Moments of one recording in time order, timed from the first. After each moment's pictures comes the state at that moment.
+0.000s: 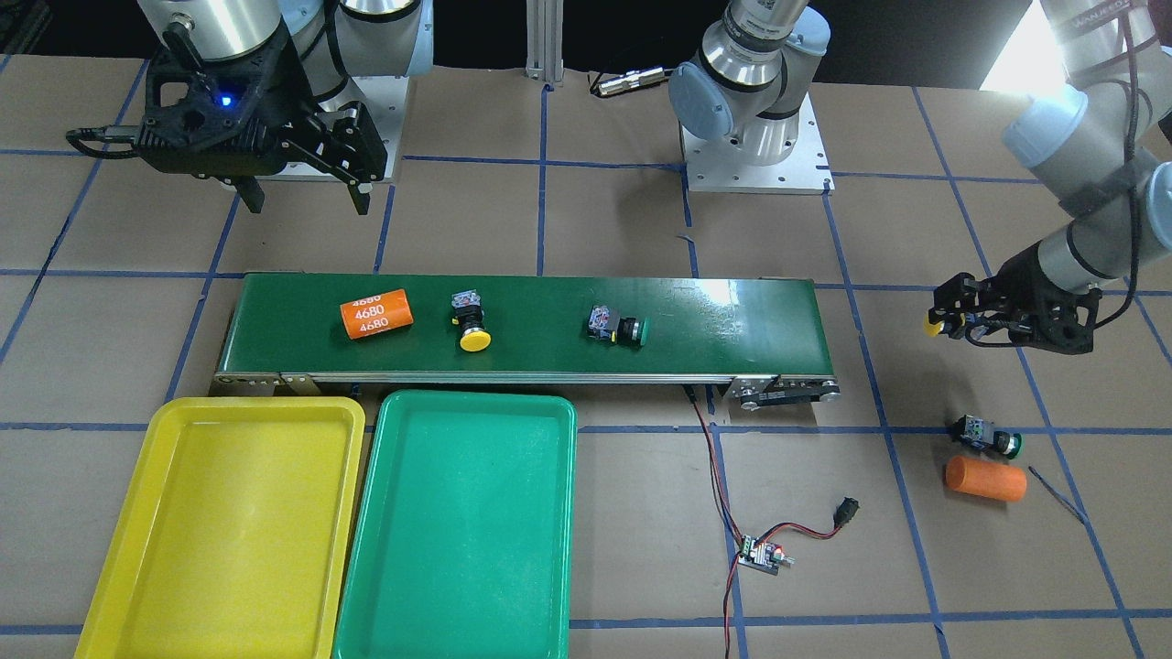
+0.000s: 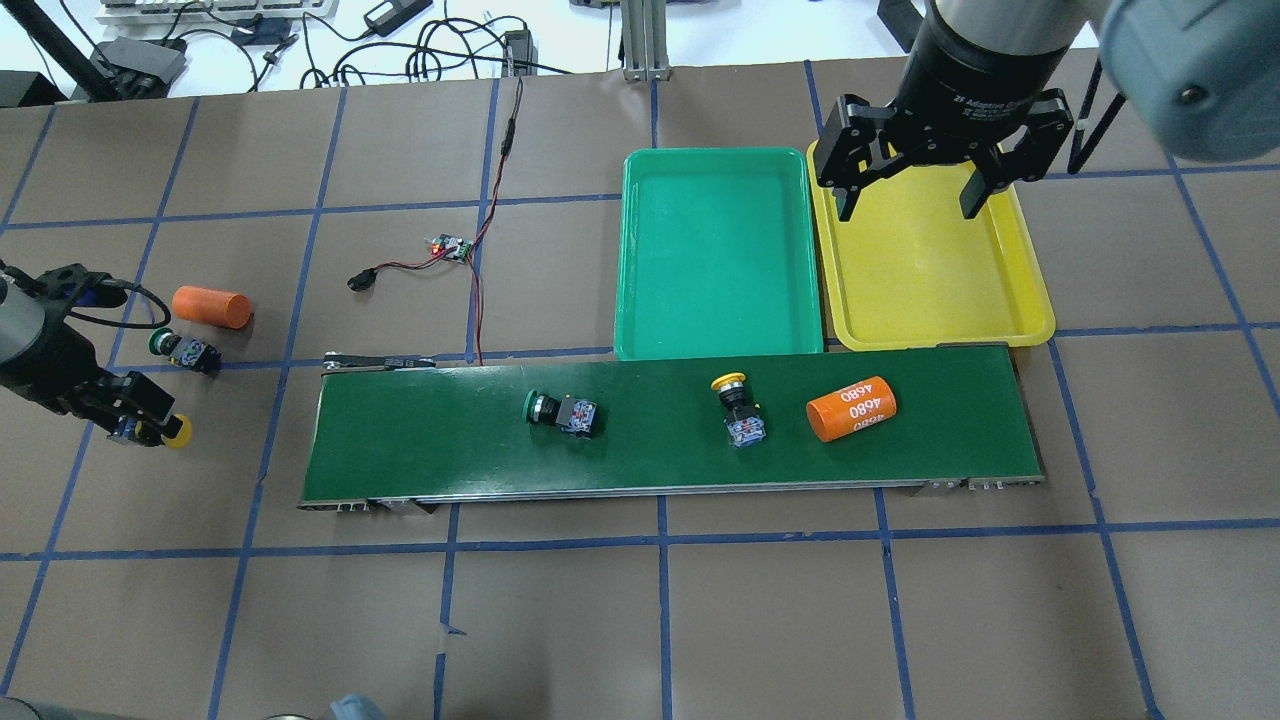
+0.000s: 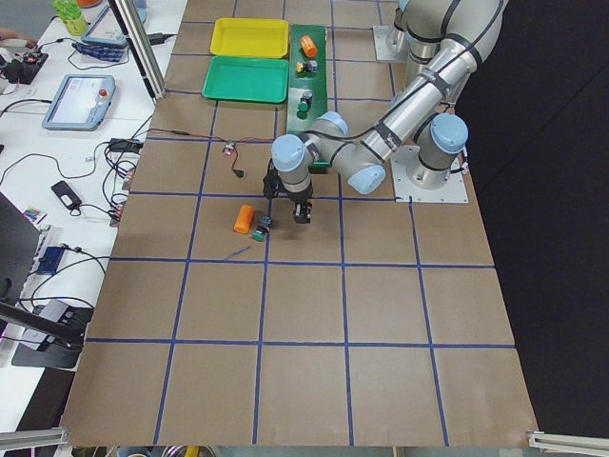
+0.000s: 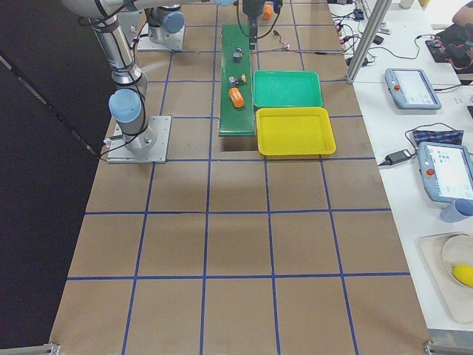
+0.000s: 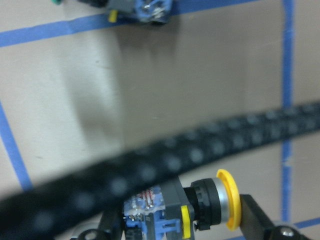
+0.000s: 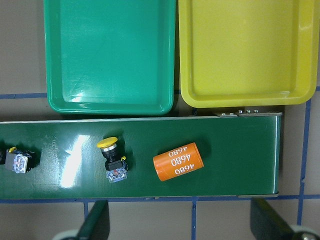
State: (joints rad) left arm -0.95 -1.73 -1.95 -1.21 1.59 0.75; right arm 1.65 -1.56 1.48 -1.51 -1.55 0.09
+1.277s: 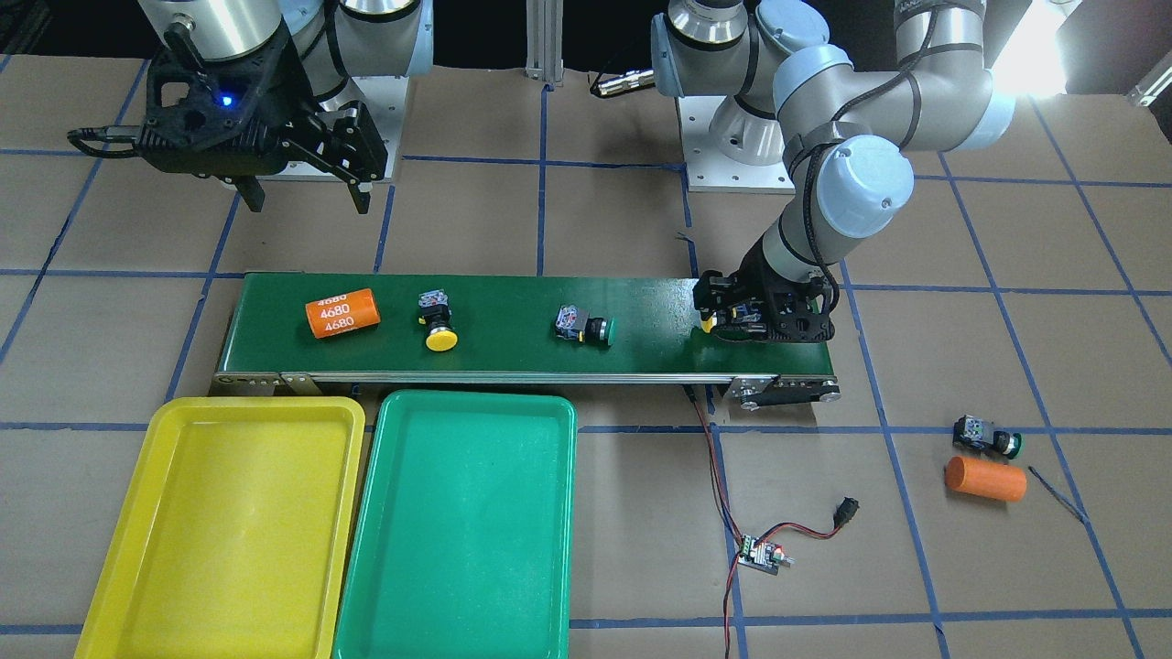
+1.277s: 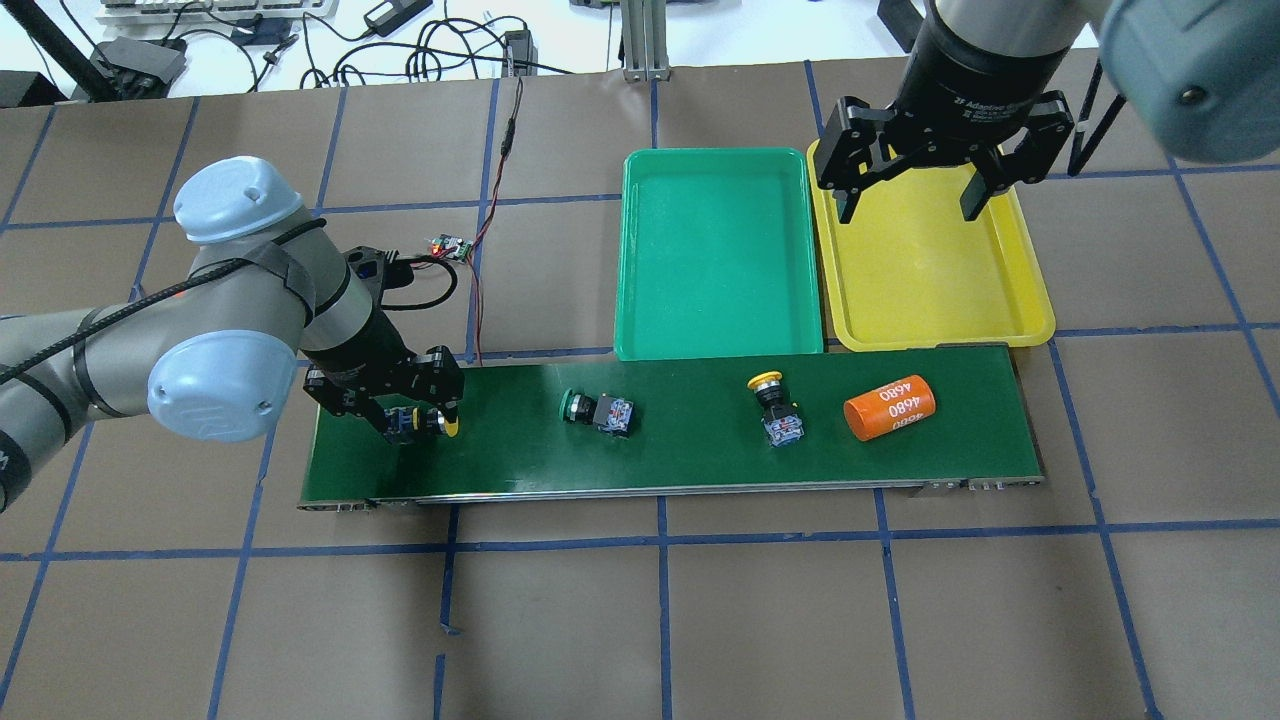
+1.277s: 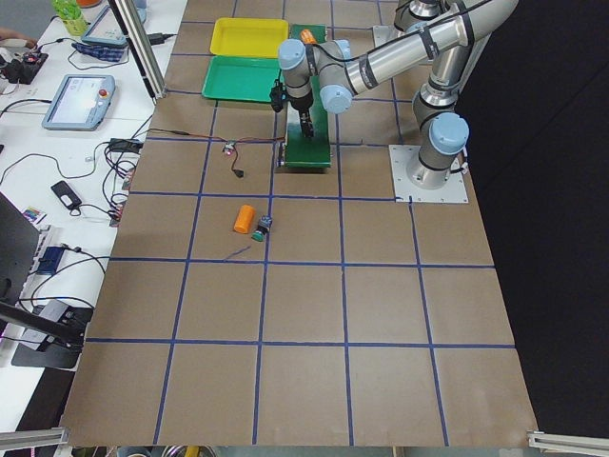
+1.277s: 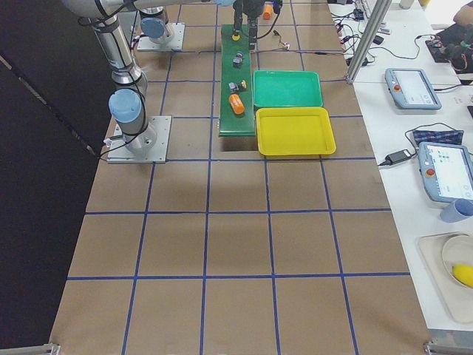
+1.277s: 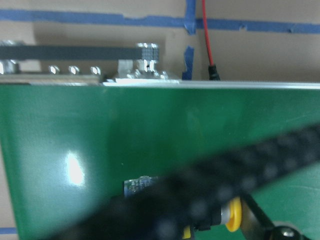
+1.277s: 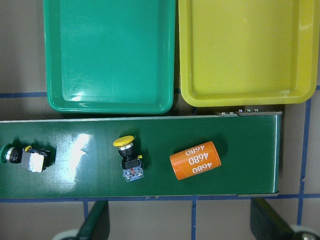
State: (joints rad) left arm -1.49 -1.66 -2.05 -1.16 1.48 0.03; right arm 1.65 -1.56 1.48 -1.50 -1.55 0.09
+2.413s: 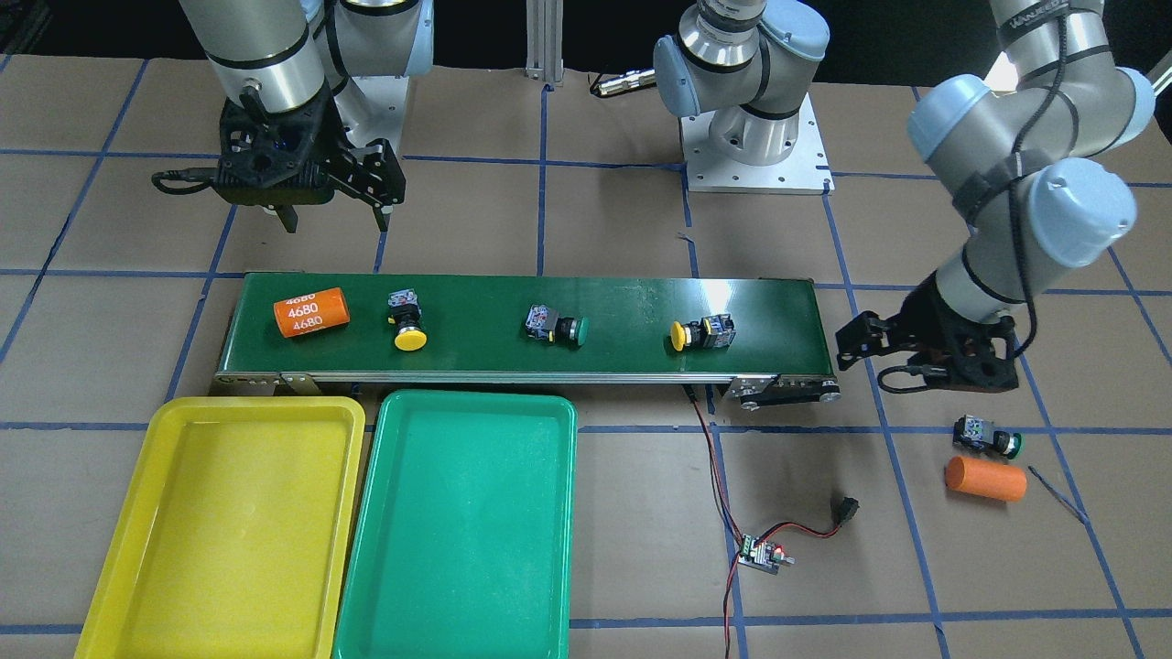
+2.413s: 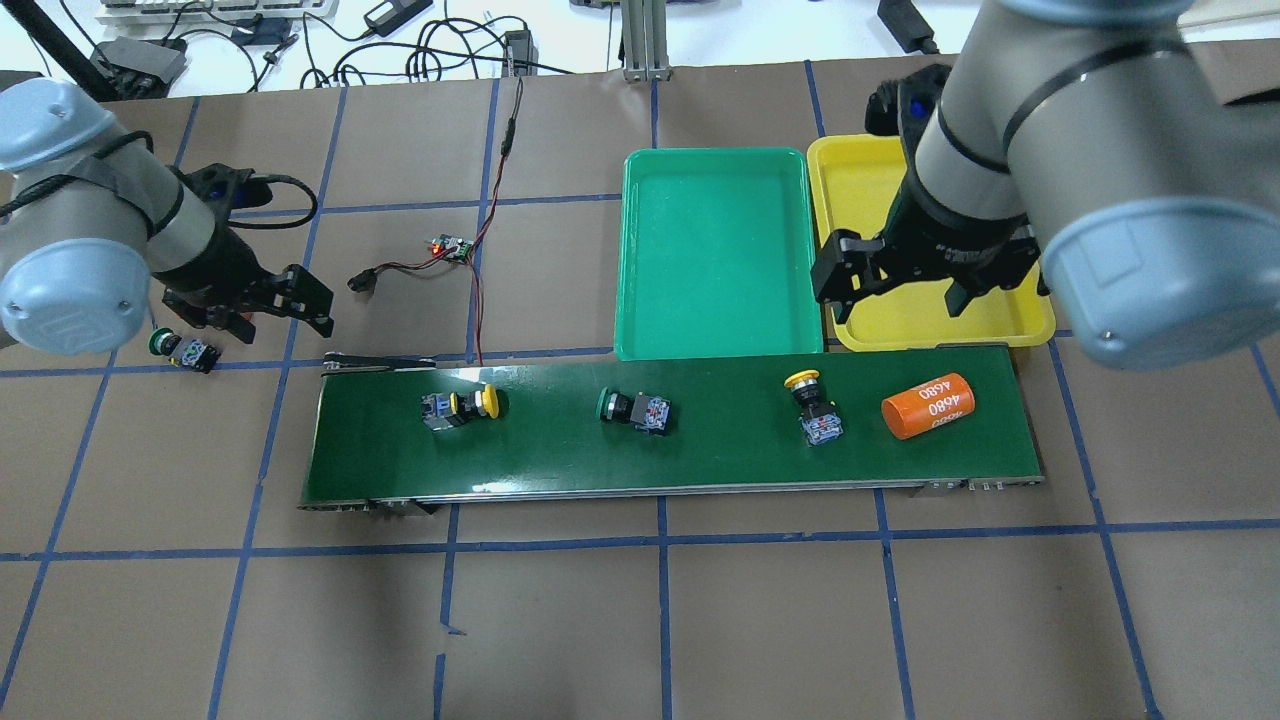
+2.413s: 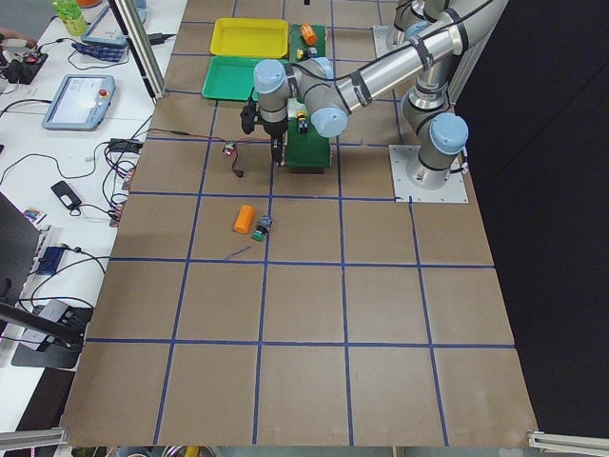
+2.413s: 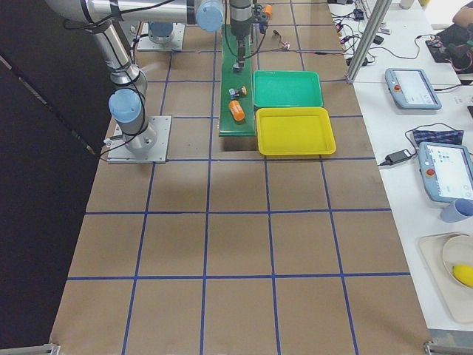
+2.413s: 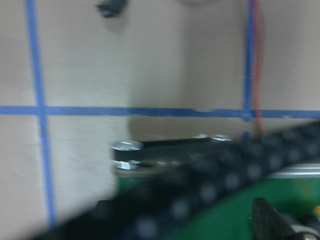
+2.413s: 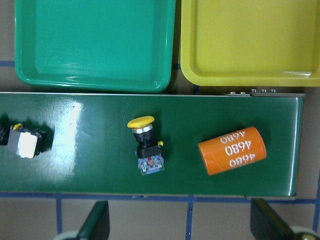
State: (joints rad) left arm -1.17 -1.77 -1.85 -1.15 1.50 0.47; right arm 1.65 -1.68 1.88 -1.80 -1.56 0.05
